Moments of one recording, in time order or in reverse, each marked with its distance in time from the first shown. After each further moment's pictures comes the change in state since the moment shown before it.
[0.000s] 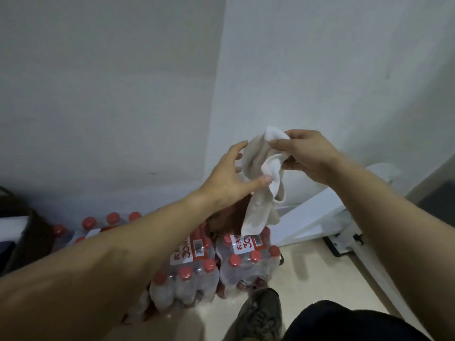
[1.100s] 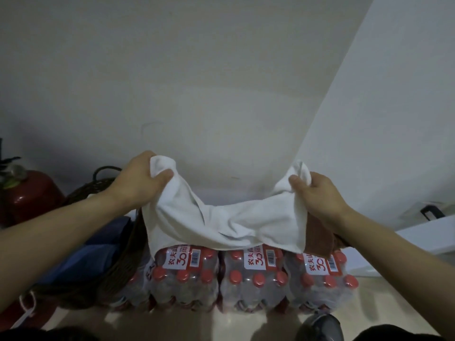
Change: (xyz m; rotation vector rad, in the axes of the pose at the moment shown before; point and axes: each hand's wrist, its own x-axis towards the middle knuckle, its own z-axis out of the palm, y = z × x) left_hand -0.144 -0.034 -0.275 0.624 0.501 -0.378; right_hand -0.009 0.021 0.161 -0.368 -0.039 -0.143
